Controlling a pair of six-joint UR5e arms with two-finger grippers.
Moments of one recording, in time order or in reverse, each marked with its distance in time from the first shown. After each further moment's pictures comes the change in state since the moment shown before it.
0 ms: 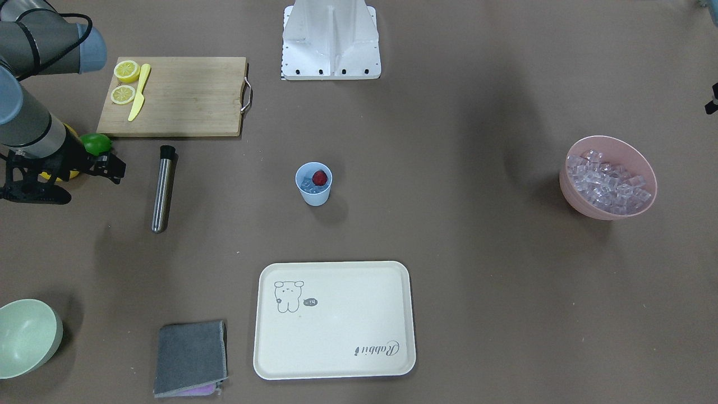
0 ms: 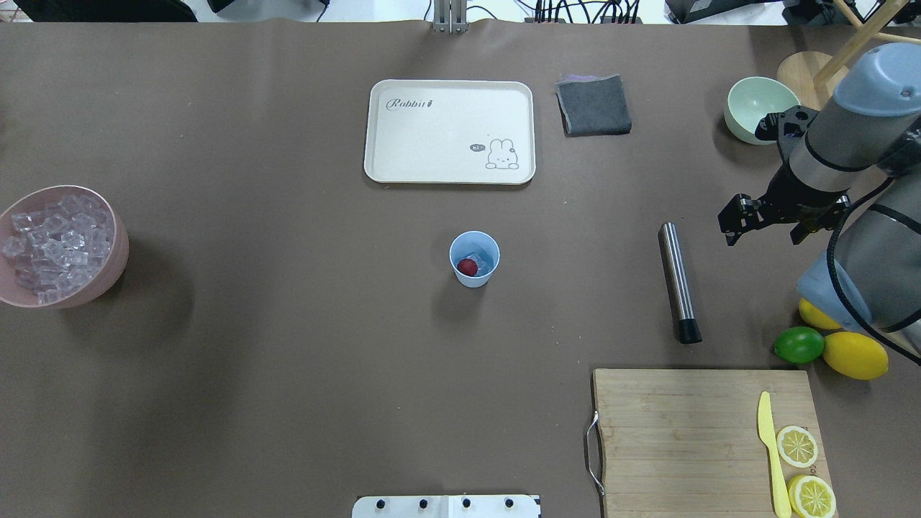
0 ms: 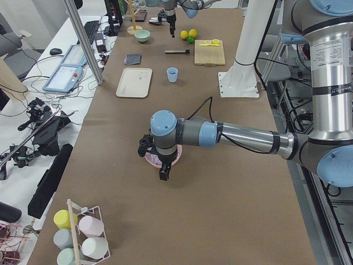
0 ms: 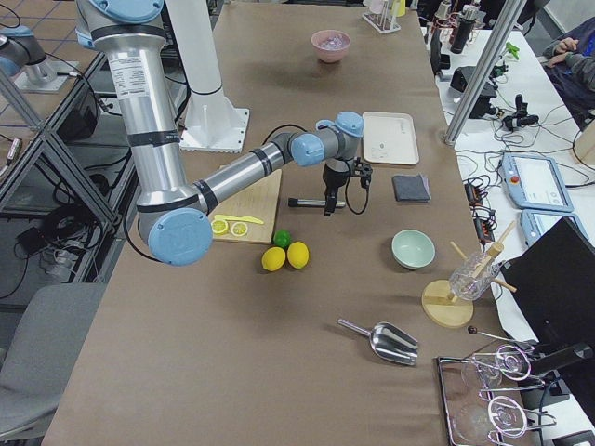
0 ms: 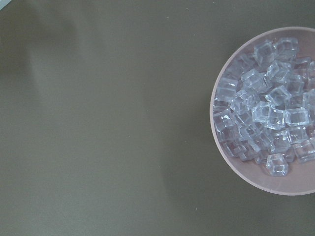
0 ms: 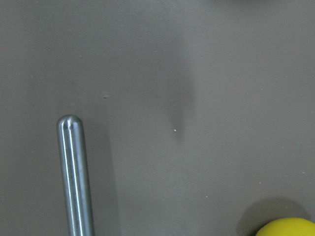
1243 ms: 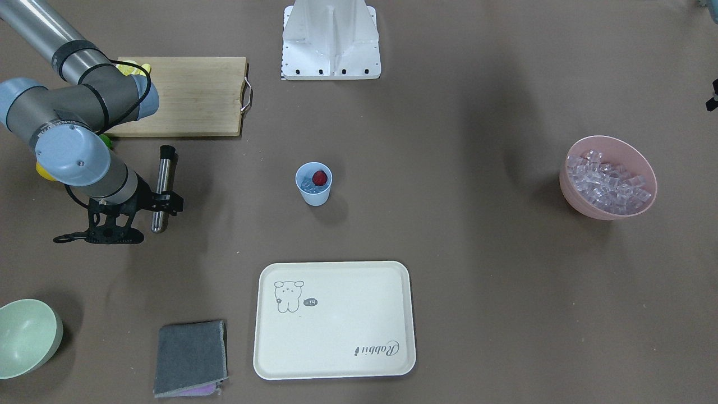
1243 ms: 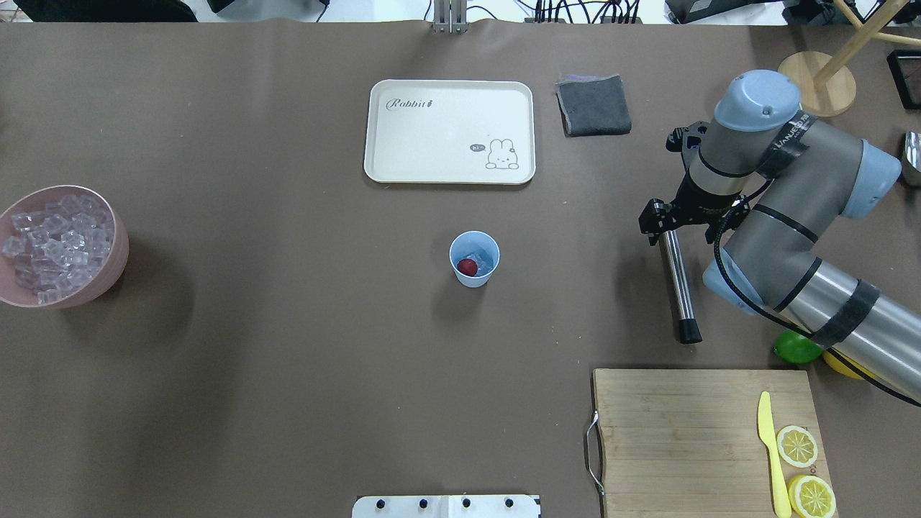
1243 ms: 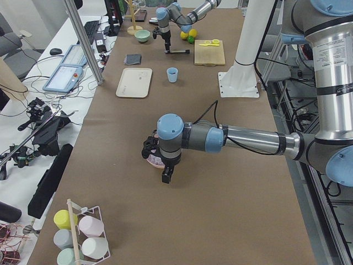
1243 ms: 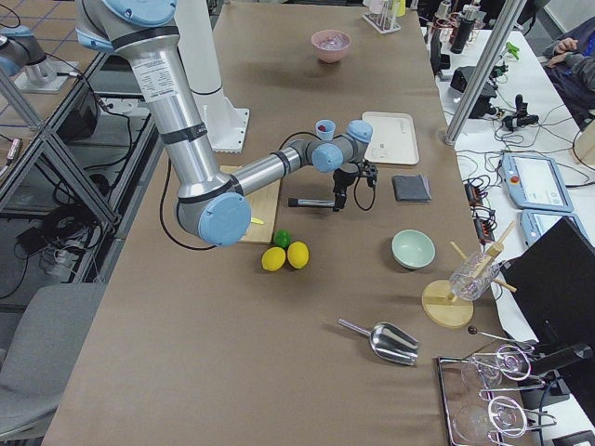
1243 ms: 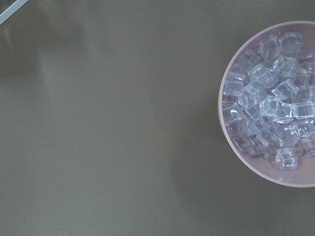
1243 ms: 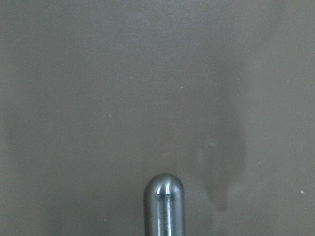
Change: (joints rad) left arm -0.004 0.049 -0.001 -0.098 0.003 0.001; right arm -0.087 0.174 -0.277 0.164 -0.001 0.076
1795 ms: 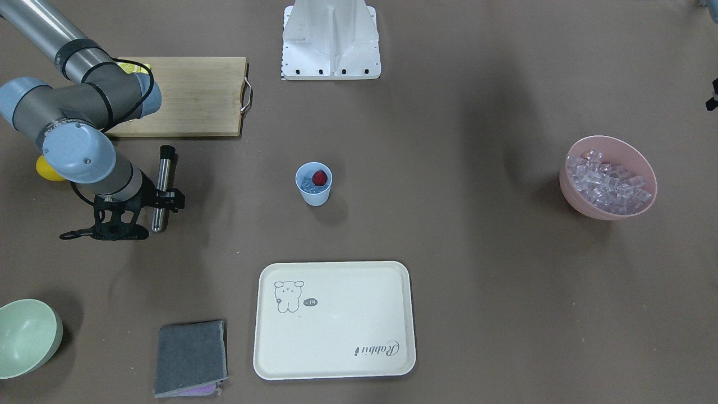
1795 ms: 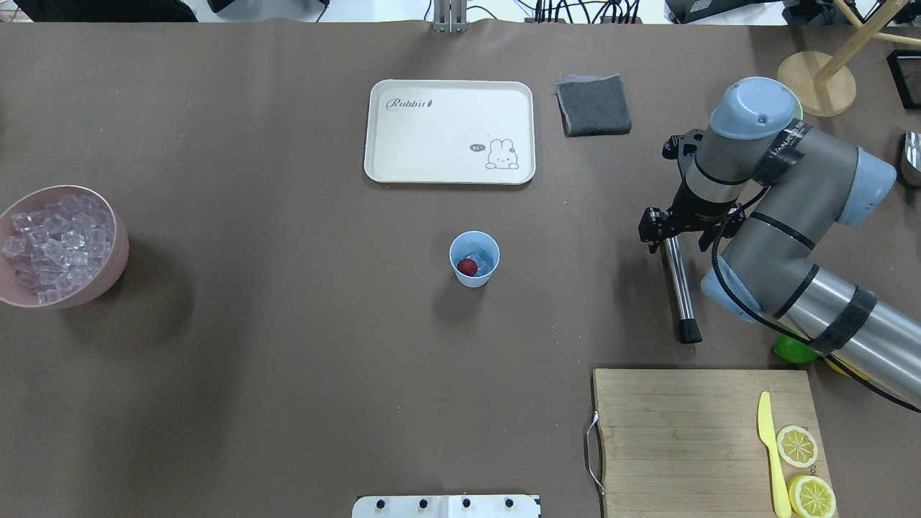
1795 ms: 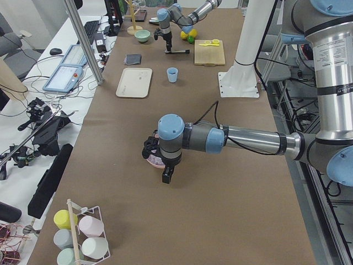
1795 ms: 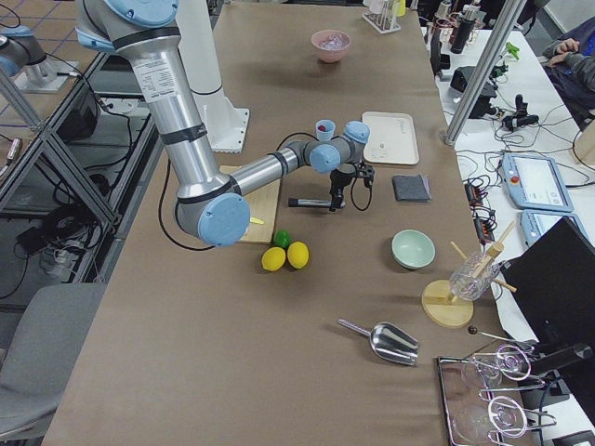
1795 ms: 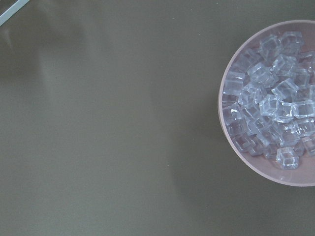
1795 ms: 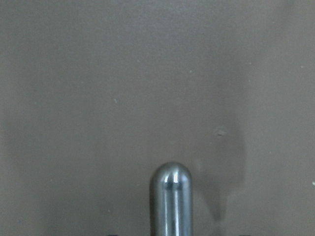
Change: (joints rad) left arm 0.000 0.002 -0.001 -0.005 0.000 0.000; right arm -0.016 -0.005 0.004 0.001 0.001 0.002
